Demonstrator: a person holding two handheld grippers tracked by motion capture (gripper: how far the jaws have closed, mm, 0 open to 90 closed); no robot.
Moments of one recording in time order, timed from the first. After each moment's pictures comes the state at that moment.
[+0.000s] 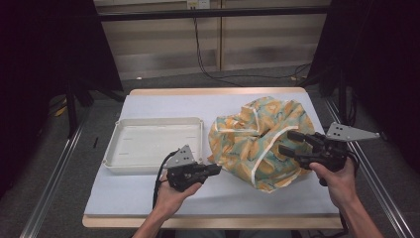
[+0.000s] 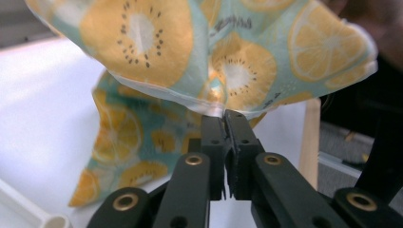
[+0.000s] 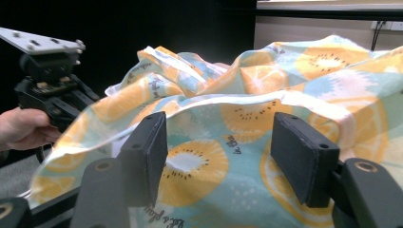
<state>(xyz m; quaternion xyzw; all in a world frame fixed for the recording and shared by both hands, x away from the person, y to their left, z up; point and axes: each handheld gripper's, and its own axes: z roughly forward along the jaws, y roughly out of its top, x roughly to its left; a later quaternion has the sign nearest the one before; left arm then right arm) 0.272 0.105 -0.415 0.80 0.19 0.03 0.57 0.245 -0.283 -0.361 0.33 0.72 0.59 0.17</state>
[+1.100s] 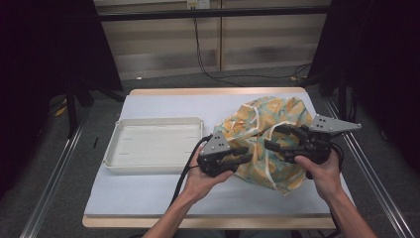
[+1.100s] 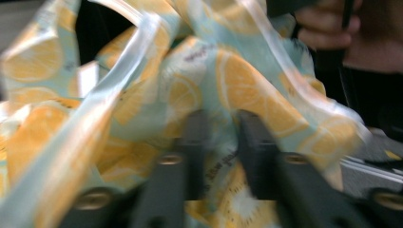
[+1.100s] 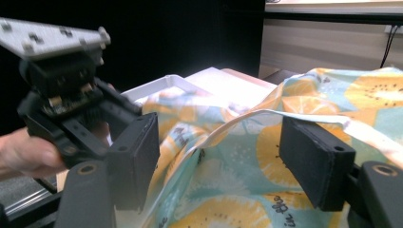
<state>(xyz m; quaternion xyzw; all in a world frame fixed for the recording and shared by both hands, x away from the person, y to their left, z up) 0.288 0.027 -0.389 0.81 0.14 0.06 0.57 0.261 -0.250 -0.349 0.32 0.72 0.59 0.16</state>
